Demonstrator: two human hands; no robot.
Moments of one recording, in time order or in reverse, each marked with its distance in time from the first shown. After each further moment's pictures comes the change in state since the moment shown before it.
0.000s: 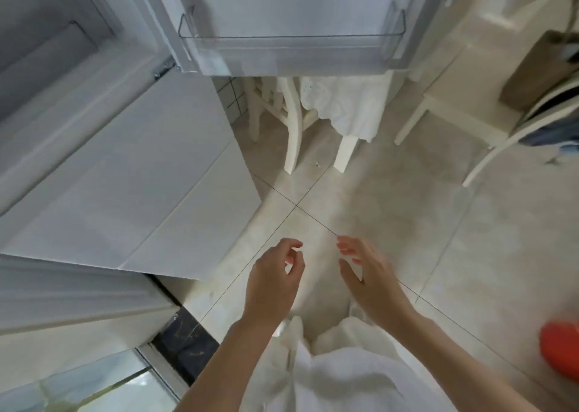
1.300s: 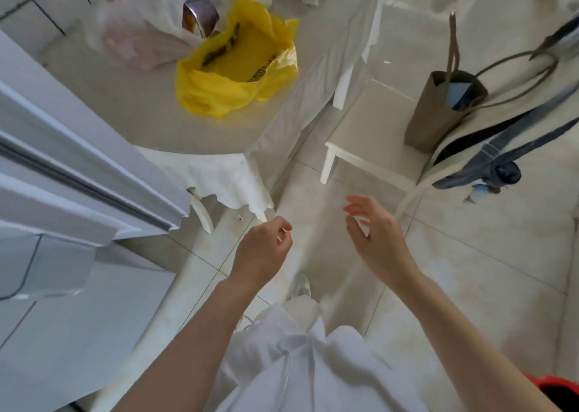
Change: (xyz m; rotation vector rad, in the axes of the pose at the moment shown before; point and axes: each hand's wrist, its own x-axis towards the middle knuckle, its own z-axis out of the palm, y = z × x) left_hand 0.346 0.301 0.279 0.226 -0.207 0.130; right_hand 0.304 0.228 -0.379 -0.010 0.263 0.020
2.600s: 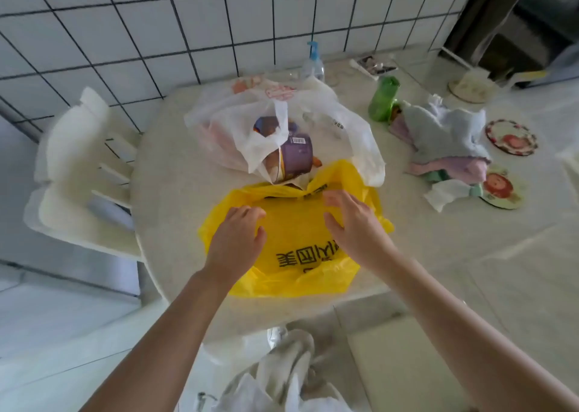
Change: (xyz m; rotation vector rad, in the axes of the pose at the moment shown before) left_hand 0.427 0.002 -0.166 0.193 0.642 -0.337; right_hand 0.608 -0.091 0.077 -0.155 -0.590 -0.721
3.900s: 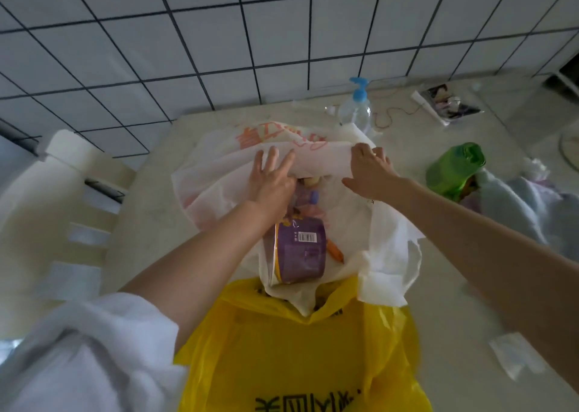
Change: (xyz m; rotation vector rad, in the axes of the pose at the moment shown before) left_hand 0.355 -0.029 0.042 0.662 -0.341 0.015; right_hand 0.406 0.141 0.013 -0.534 -0.441 0.052
